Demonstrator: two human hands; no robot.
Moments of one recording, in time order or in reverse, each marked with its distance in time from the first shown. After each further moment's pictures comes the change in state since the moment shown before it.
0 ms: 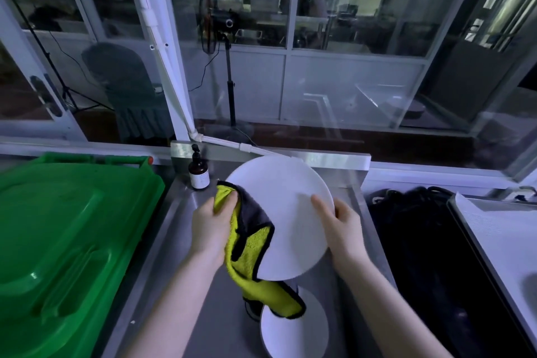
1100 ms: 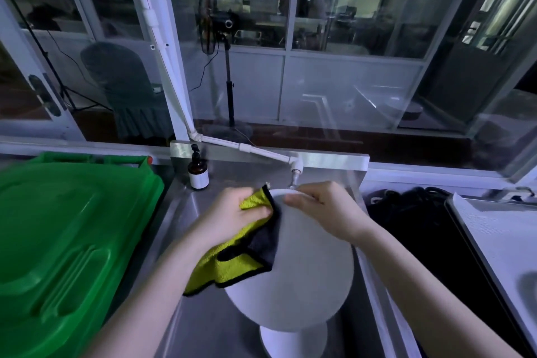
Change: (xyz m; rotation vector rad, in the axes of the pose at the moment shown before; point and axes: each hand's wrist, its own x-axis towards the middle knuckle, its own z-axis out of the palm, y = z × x) left_hand 0.008 0.028 -0.005 0.528 -0.594 0.478; right_hand 0.014 -0.056 -0.008 -0.568 -0.460 -0.526
